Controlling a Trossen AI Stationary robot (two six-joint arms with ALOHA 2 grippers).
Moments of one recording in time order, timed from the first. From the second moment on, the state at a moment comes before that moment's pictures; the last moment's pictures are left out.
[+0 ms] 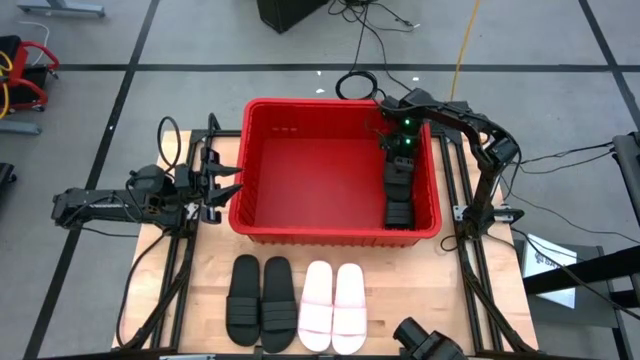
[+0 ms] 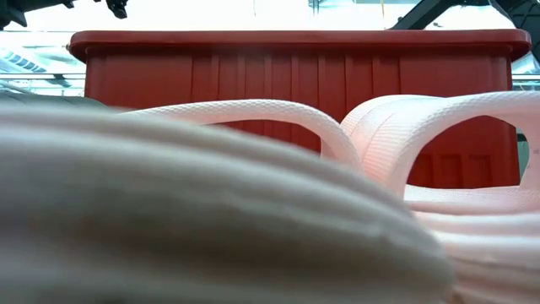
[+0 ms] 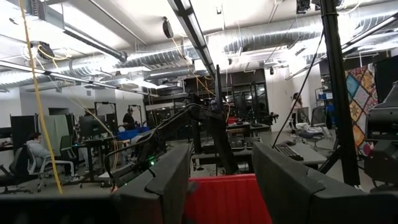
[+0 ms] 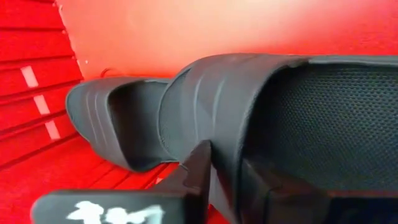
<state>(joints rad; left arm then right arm) 0.06 0.46 0.39 0.45 0.00 0.13 -0.86 1.86 1.43 -1.43 -0.34 -0.66</state>
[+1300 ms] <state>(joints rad) 0.06 0.46 0.39 0.44 0.00 0.13 -0.83 1.86 1.45 -1.34 -0.16 -0.60</state>
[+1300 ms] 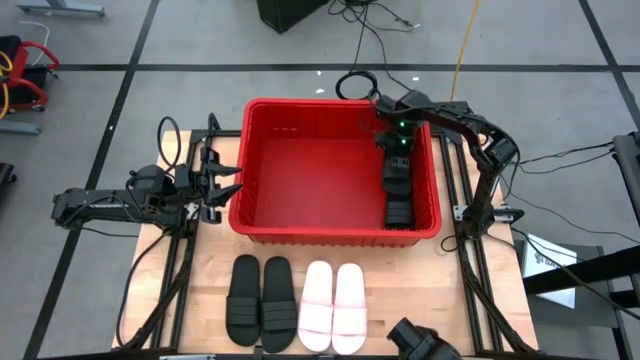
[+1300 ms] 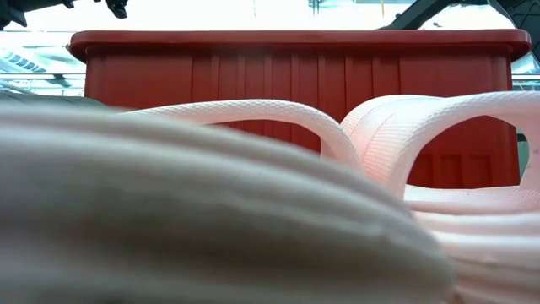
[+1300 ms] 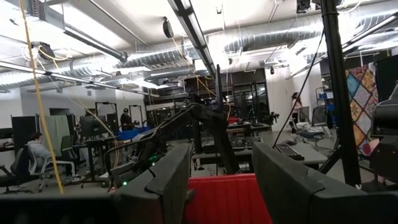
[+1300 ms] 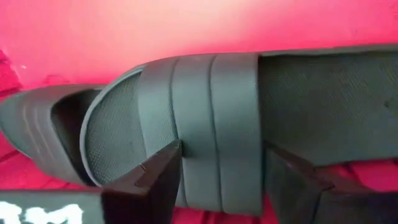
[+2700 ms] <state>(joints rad) 0.06 0.46 0.39 0.43 -0.03 0.15 -0.70 1.72 1.63 -0.54 -0.63 -0.13</state>
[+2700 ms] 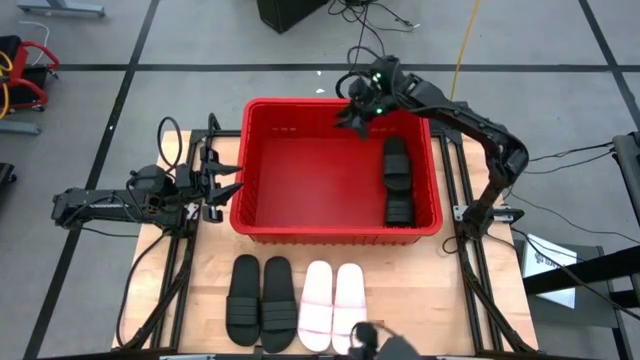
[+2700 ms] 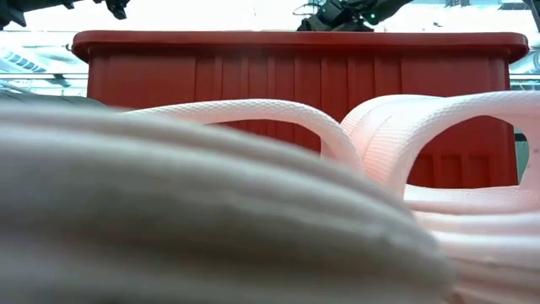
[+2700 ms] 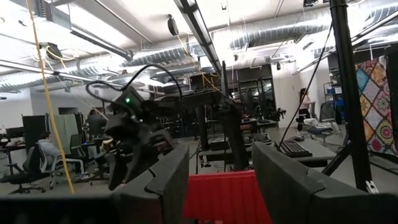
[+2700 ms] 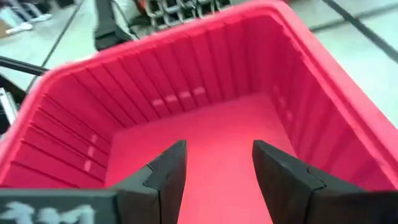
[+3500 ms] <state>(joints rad) 0.06 0.46 0.39 0.42 -0.03 0.00 -0.33 1.73 1.63 -0.30 -0.53 -0.01</state>
